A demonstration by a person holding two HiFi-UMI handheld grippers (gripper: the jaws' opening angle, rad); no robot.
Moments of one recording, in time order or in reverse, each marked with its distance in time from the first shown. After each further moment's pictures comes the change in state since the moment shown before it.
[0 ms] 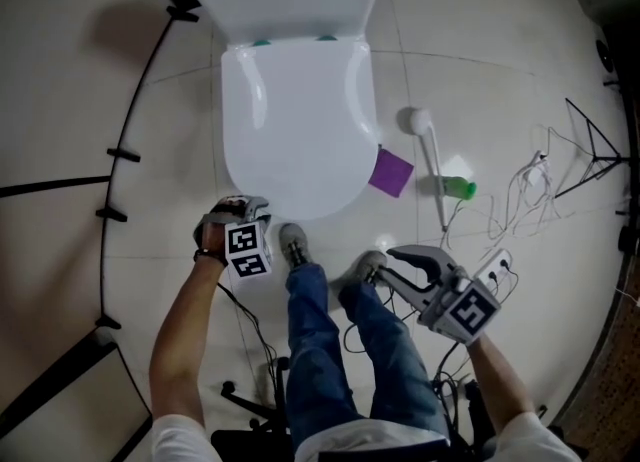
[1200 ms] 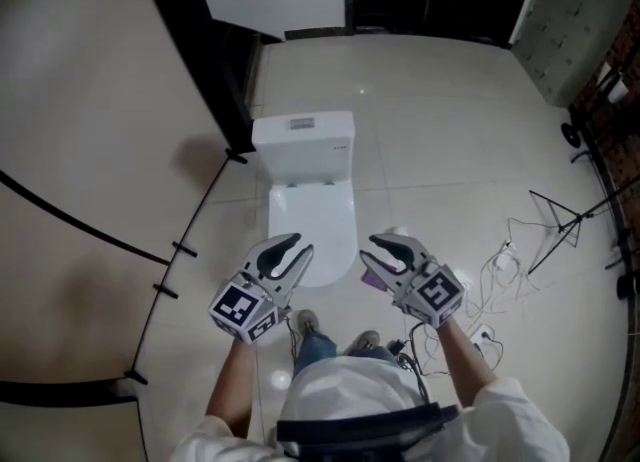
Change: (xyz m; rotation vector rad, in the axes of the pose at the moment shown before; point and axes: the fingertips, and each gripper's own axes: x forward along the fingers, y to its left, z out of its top) left arm -0.542 0.066 0.239 -0.643 -1.175 0.386; right arm -0.134 0.074 0.278 -0.300 -0.279 -0.152
